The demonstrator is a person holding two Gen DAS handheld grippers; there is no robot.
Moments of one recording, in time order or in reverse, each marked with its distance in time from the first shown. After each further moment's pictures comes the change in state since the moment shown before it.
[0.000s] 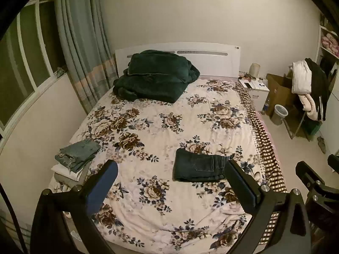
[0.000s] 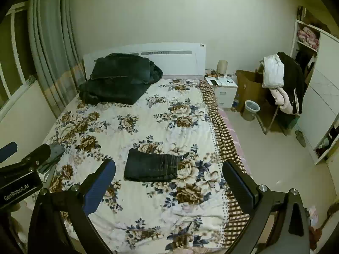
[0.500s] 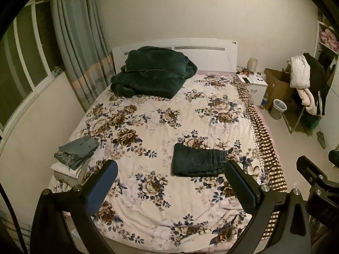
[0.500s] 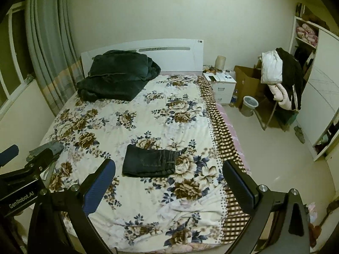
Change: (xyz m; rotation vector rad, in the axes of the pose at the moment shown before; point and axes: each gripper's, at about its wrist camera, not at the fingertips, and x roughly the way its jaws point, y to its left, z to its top) left arm 0.003 -0.007 -0.004 0.009 0.036 -0.005; right arm 0.005 -0.007 -0.010 0.014 0.027 0.000
